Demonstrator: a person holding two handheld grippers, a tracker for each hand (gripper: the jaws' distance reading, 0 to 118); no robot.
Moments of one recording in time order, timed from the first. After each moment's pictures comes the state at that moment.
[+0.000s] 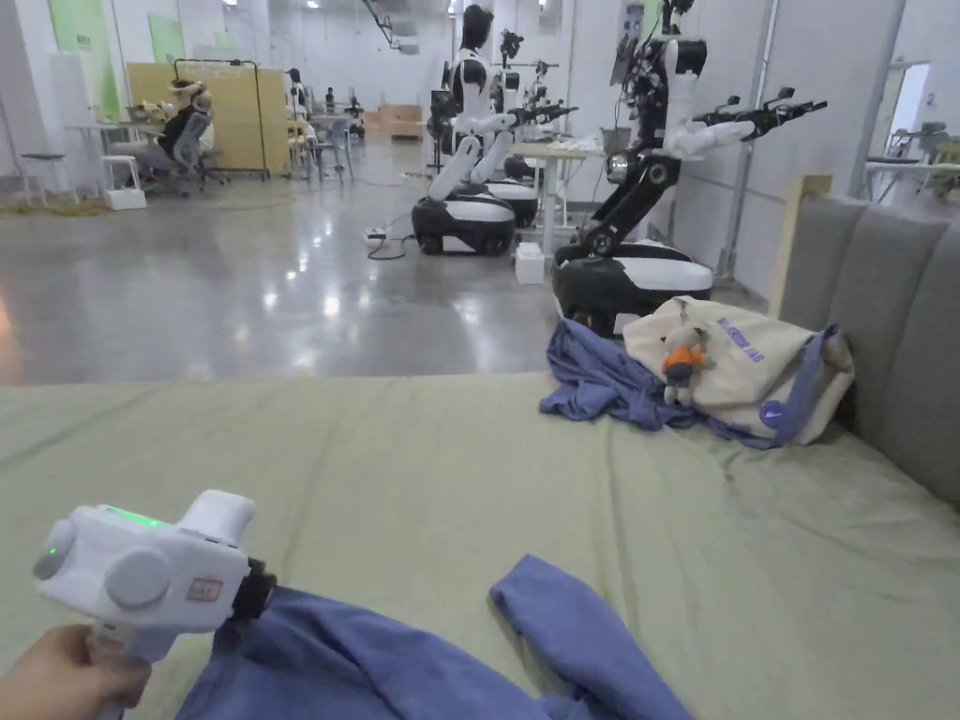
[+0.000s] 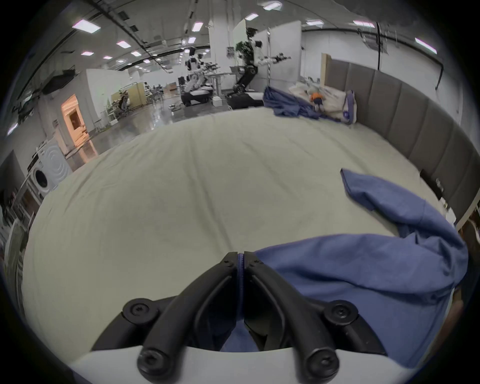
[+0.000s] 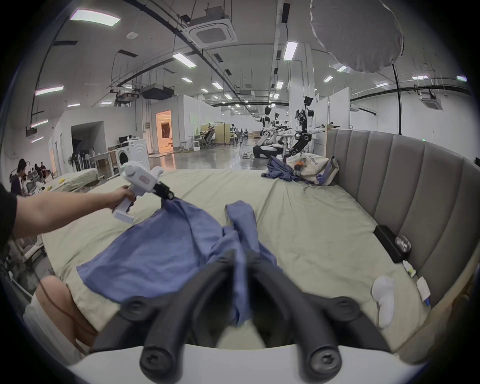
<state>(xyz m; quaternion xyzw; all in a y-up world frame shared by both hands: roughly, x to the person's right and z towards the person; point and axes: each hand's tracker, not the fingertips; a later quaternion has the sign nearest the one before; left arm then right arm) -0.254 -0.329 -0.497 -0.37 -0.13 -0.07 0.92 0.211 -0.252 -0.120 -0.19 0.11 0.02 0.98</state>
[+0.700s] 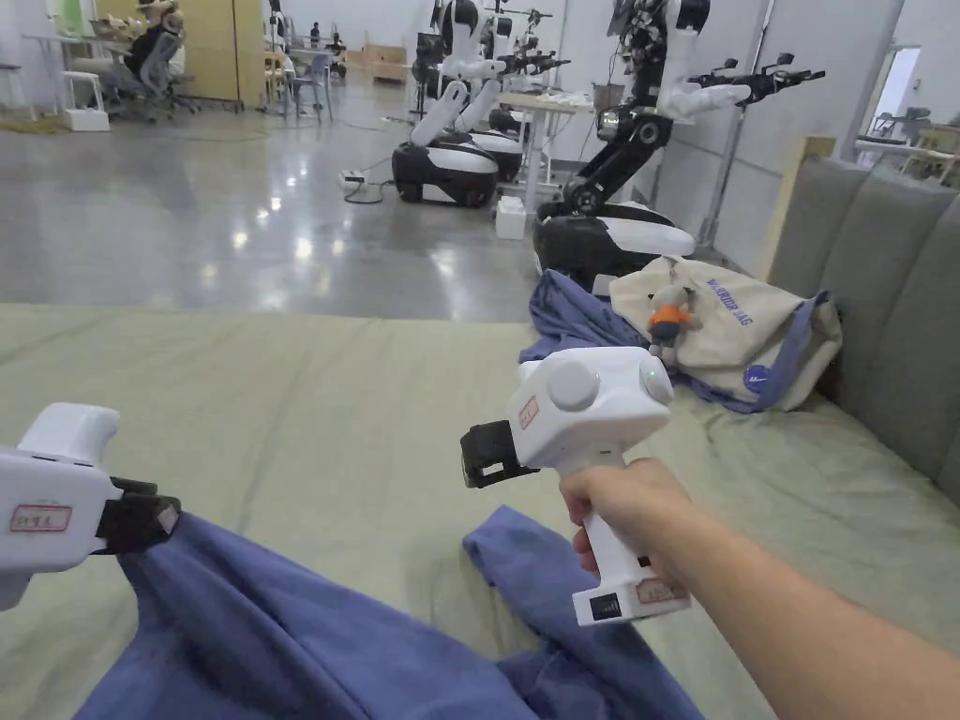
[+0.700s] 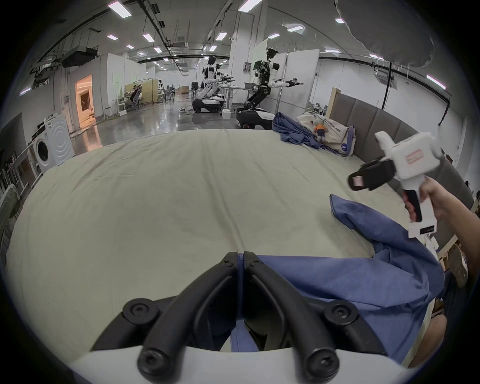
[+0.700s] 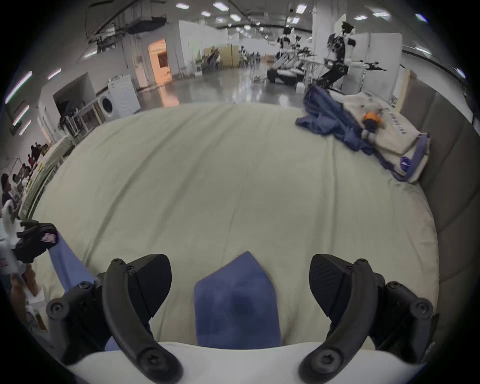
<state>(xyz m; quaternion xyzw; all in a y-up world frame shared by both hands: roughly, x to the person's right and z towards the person) -0.282 -0.305 -0.455 -0.34 -0.13 0.00 0.93 0.091 -0.306 -0.625 -0.45 0.14 0.07 0.88</state>
